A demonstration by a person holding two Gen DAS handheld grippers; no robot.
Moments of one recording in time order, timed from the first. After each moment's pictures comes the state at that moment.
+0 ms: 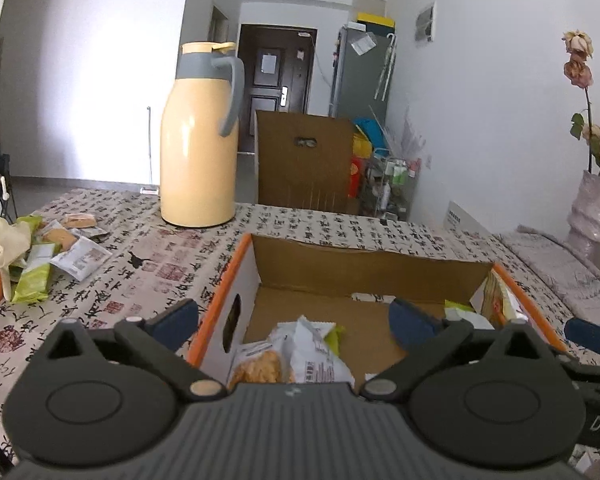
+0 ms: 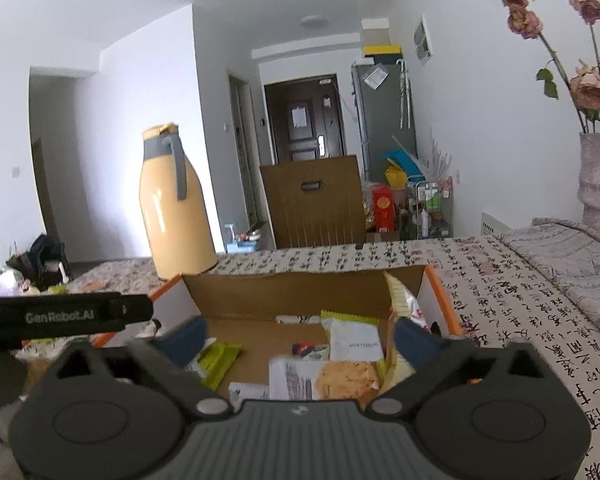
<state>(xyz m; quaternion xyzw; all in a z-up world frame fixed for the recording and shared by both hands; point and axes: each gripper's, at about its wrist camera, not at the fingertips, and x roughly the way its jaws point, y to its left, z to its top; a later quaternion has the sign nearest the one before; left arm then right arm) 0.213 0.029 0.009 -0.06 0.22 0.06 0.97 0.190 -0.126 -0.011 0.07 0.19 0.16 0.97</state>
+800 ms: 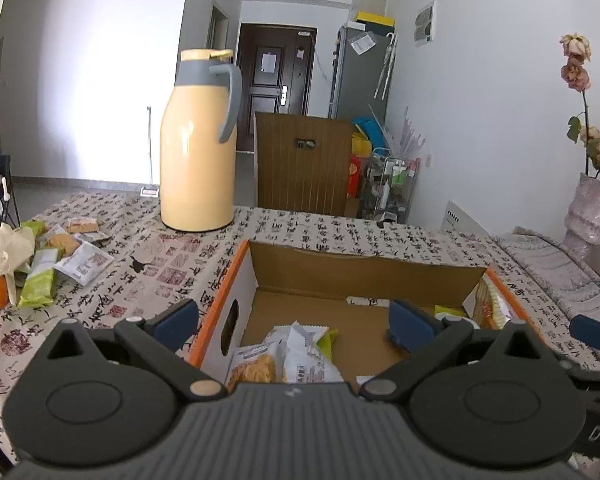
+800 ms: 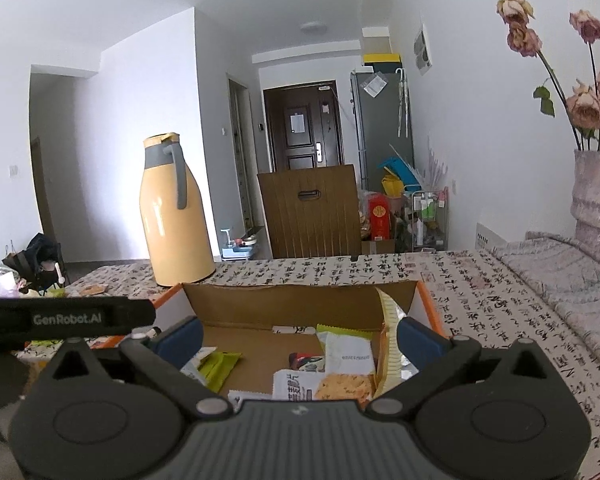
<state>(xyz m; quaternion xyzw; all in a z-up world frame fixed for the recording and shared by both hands) 0.206 0.024 0.025 -0.06 0.22 0.07 0.97 0.182 -0.128 0.007 0.05 0.19 0.16 0.97</state>
